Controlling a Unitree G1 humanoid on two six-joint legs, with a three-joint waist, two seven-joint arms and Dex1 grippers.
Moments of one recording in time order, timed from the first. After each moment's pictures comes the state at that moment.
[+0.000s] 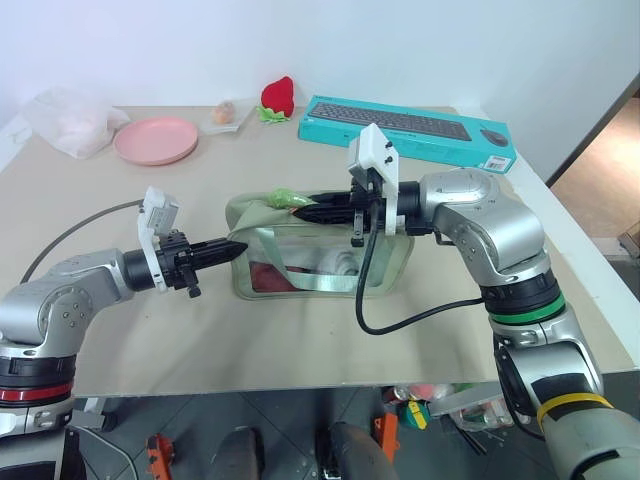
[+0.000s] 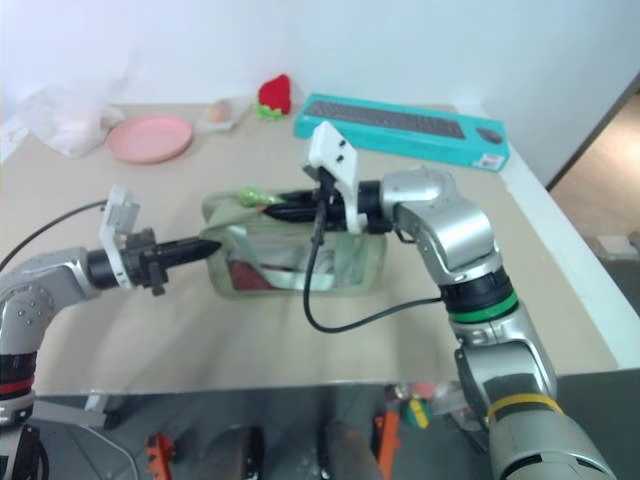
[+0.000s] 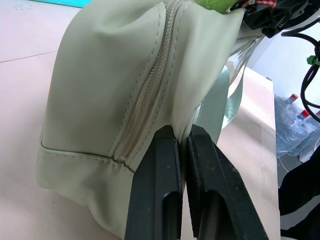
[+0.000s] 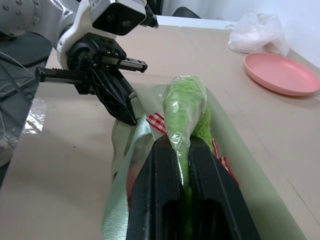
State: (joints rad) left arm -0.44 0.70 0.19 -0.13 -0.81 0.86 -0.95; right arm -0.96 -0.51 0.23 -0.03 0.41 0.63 1.04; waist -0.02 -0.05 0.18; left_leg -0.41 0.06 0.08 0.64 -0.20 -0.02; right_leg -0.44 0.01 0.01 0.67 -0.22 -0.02
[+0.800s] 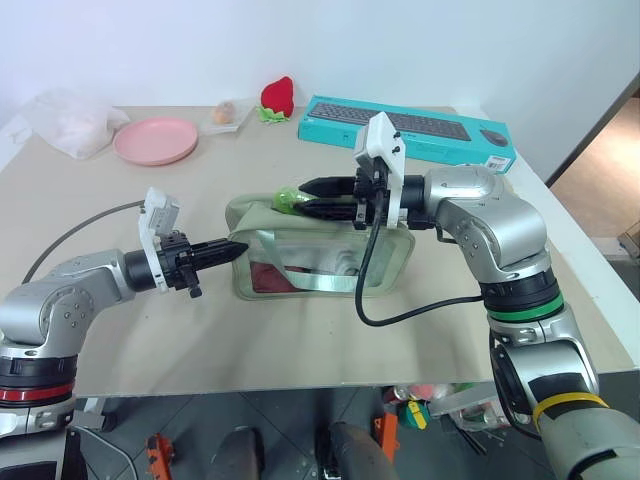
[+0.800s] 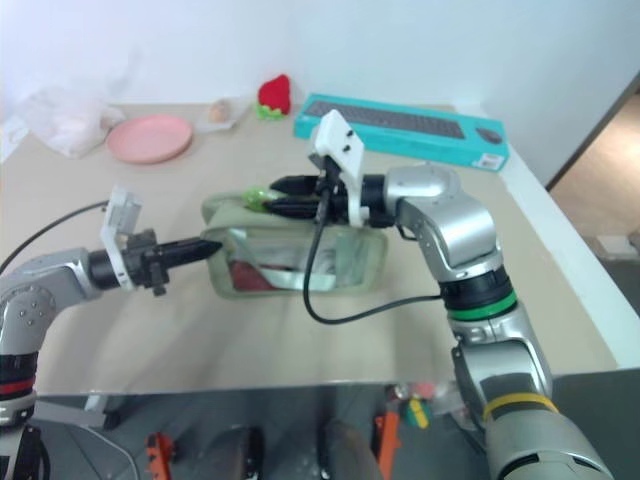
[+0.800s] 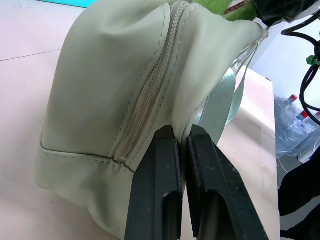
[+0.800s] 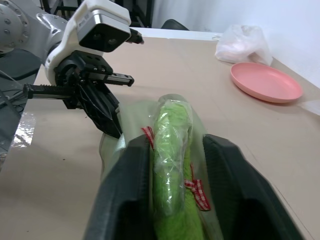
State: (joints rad) left arm -0.44 0.70 0.19 -0.13 -0.81 0.86 -0.94; right arm -0.96 -0.49 0.19 -0.01 0.41 0.61 1.02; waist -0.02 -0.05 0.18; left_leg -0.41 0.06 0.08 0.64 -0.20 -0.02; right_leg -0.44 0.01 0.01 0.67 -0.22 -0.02
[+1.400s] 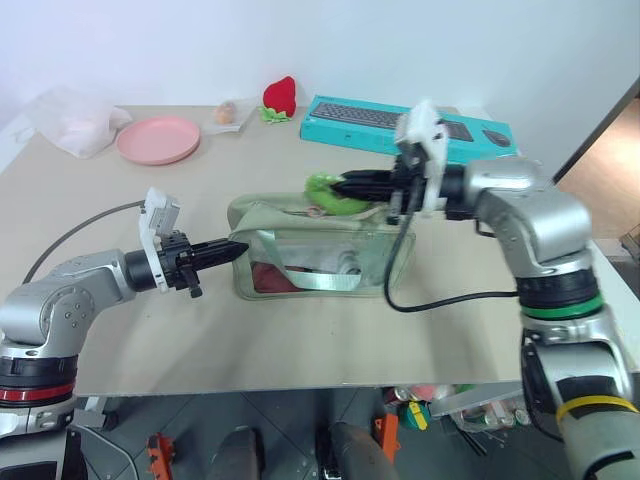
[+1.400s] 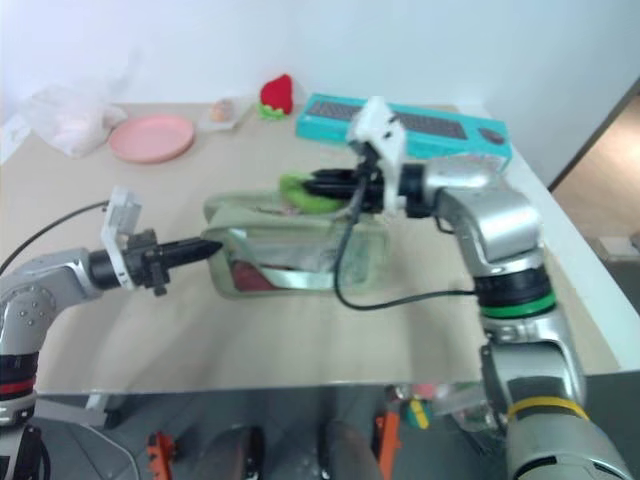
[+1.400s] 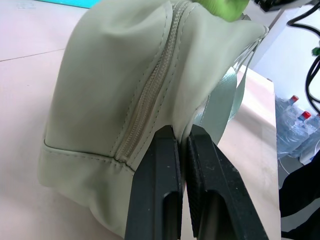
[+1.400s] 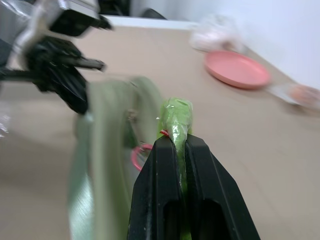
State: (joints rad) left arm -0.43 0.69 0.19 -0.13 -0.81 0.86 -0.94; right arm -0.92 -0.70 0.07 0.00 0.41 0.60 1.05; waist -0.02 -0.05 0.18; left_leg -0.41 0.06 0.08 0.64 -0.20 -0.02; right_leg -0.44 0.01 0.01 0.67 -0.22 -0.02
